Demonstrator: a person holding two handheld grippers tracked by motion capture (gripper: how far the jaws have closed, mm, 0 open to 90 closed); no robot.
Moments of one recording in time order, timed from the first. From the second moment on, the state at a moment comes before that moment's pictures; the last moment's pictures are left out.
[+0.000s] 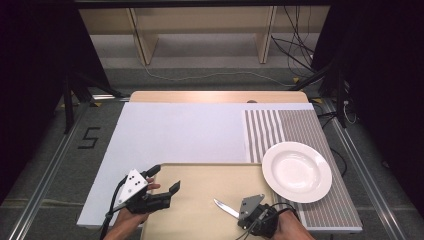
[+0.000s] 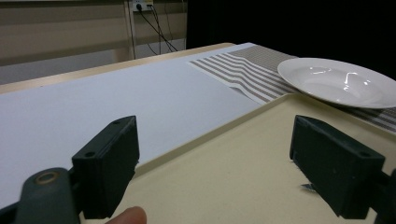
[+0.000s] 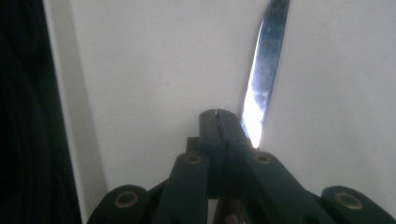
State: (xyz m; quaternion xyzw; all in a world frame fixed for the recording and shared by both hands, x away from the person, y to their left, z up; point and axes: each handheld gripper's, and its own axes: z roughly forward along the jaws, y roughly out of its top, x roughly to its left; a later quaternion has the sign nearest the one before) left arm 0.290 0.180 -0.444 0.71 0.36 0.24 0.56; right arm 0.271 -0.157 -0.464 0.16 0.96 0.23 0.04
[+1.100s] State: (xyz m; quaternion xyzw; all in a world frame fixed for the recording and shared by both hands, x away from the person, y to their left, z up) left arm 0.289 0.180 -0.443 0.70 0.36 0.24 0.56; right arm 0.283 -0.189 -0.457 0.23 0.95 0.20 0.07
